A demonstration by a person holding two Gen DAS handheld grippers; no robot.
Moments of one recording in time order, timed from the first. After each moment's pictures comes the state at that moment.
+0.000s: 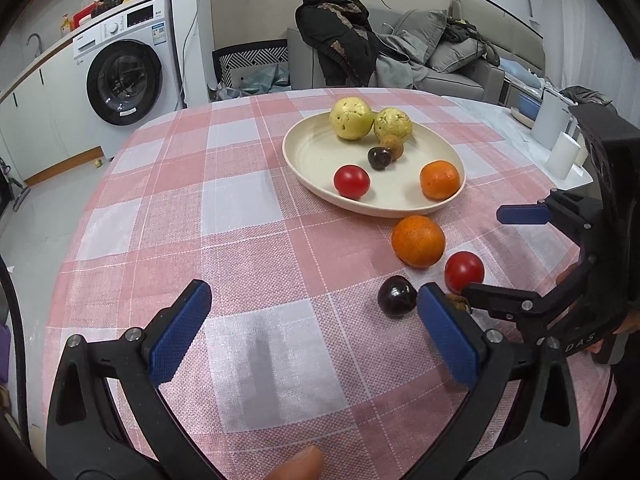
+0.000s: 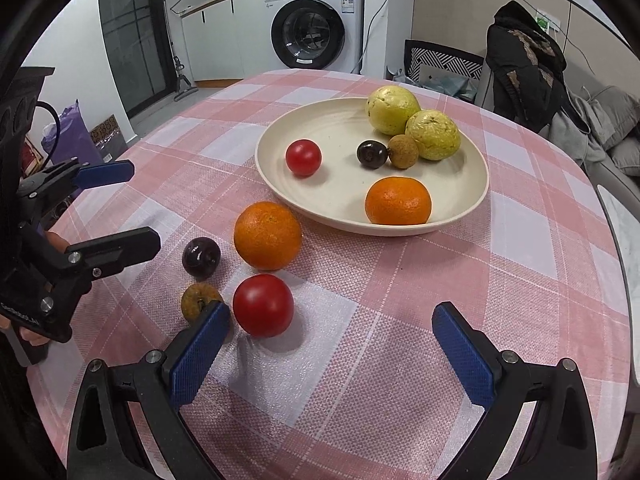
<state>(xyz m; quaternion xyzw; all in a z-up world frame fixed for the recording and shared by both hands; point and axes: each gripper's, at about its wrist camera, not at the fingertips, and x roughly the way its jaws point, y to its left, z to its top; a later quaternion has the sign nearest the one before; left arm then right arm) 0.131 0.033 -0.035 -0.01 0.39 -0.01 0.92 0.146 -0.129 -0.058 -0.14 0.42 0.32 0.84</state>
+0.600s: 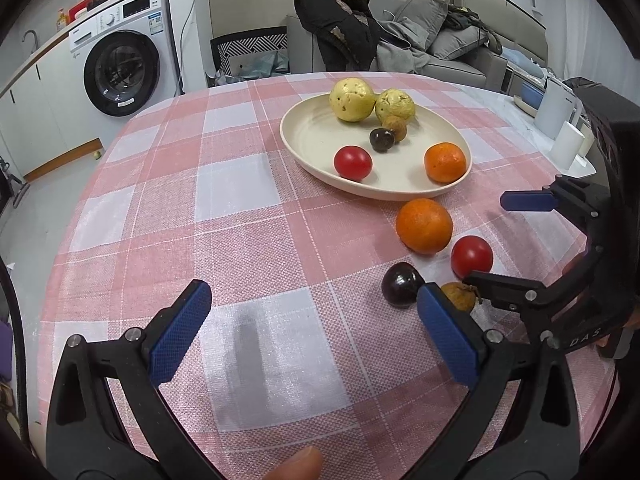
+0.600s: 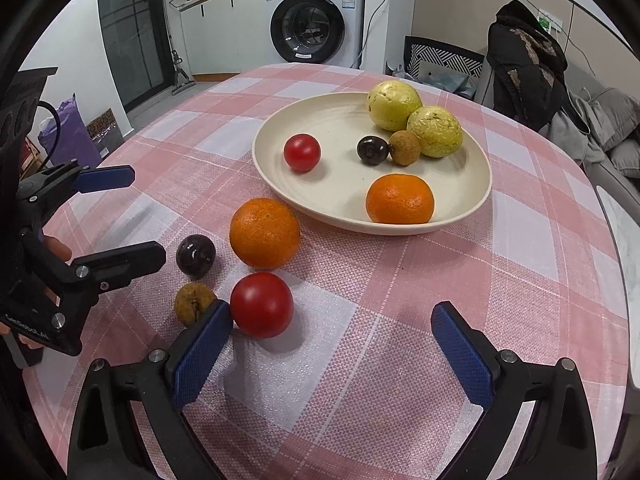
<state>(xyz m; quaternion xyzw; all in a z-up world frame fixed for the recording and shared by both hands) 0.139 0.031 -0.048 0.00 0.41 -0.01 0.91 0.149 -0.124 -0.059 -0.14 0.42 0.32 0.83</state>
